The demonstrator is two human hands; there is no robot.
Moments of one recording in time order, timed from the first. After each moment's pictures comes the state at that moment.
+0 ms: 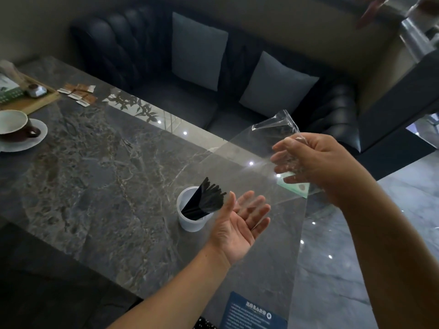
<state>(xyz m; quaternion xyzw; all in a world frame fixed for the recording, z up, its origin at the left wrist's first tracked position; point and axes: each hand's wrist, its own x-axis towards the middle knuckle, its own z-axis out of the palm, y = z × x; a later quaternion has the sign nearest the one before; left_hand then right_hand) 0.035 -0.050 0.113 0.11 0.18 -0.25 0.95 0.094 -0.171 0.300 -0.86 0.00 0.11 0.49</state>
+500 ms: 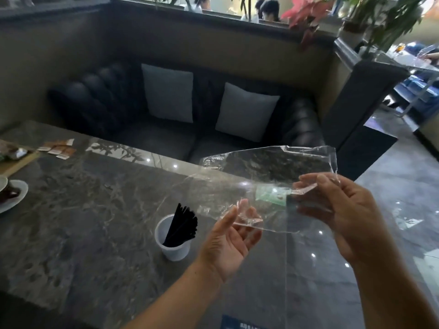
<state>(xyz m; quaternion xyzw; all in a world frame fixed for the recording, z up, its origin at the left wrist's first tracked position) 0.024 -0.083 0.173 0.21 0.11 -0.28 0.93 0.005 -0.271 0.291 -0.72 0.06 -0.09 0.69</state>
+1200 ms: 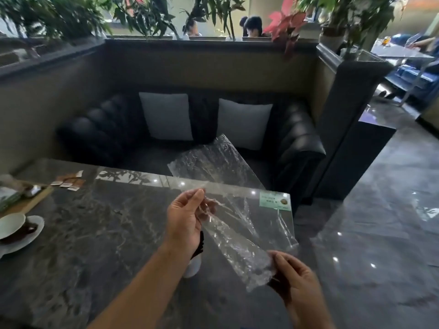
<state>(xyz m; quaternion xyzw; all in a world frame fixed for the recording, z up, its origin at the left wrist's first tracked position) 0.079 -0.017 0.204 0.49 0.06 -0.02 0.87 -0.057 -0.222 0.151 -0.51 0.26 0.00 0.82</state>
